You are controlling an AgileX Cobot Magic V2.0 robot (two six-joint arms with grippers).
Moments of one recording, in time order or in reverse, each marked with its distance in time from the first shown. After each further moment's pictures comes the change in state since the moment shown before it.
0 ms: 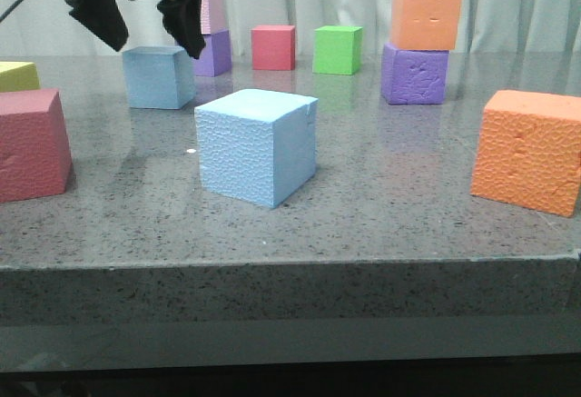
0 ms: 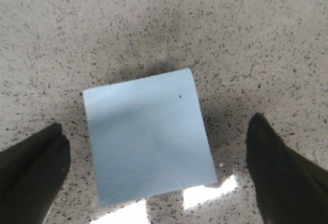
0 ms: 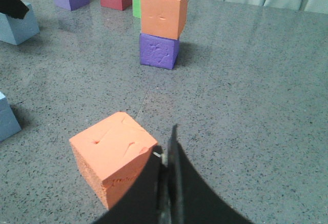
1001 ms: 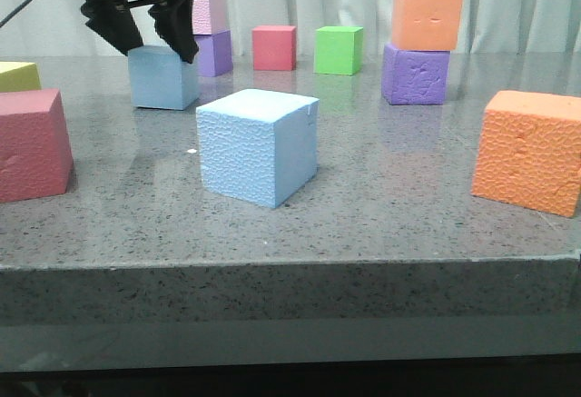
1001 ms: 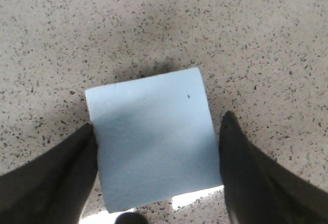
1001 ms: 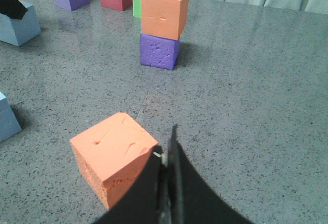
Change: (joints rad) left arm 0.000 0.007 -0.003 -0.037 0.000 -0.002; right arm 0.000 0.000 0.000 0.000 -0.002 0.000
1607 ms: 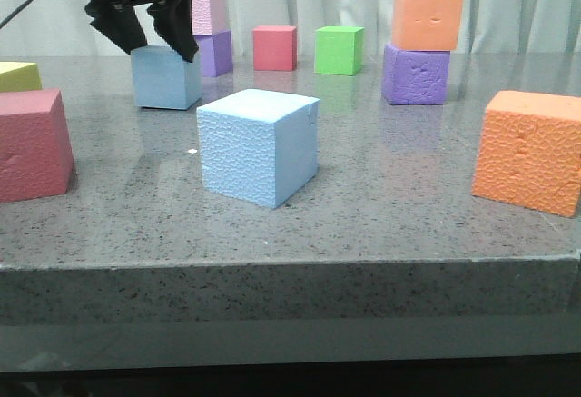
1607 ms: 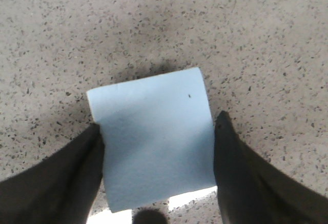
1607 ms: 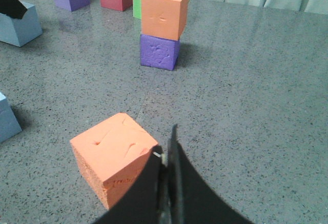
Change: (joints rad) left arm 0.000 0.000 -0.011 -0.010 0.003 0.000; right arm 0.000 0.000 0.000 0.000 -0.001 0.000
